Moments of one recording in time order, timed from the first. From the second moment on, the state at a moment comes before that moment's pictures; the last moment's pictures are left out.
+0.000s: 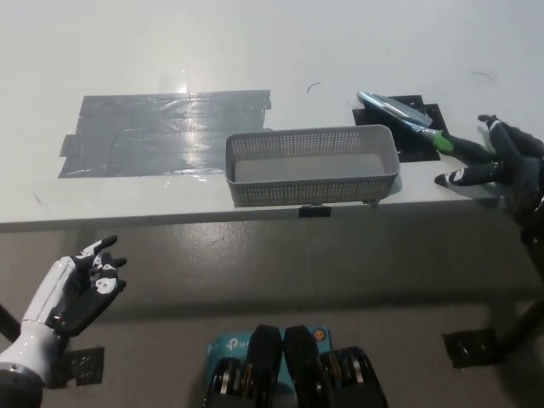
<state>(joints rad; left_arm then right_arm) -0.08 0.32 0.07 -0.31 -0.05 0.45 -0.13 -0.86 -0.39 0.33 0.82 -0.60 0.31 0.13</state>
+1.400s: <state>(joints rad) -0.15 0.39 0.01 -0.31 -0.04 0.45 -0.20 -1.13 -0.41 0.72 1.15 -0.68 0.18 0.42</state>
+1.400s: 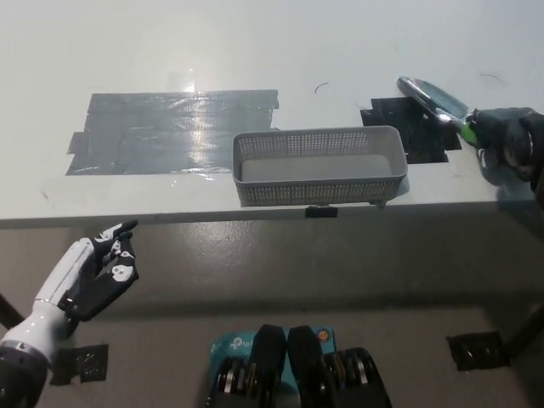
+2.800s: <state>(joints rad) -0.16 0.44 -0.05 -0.31 0.04 0.41 -0.27 -0.85 -0.45 0.46 1.00 -0.72 0.10 -0.26</state>
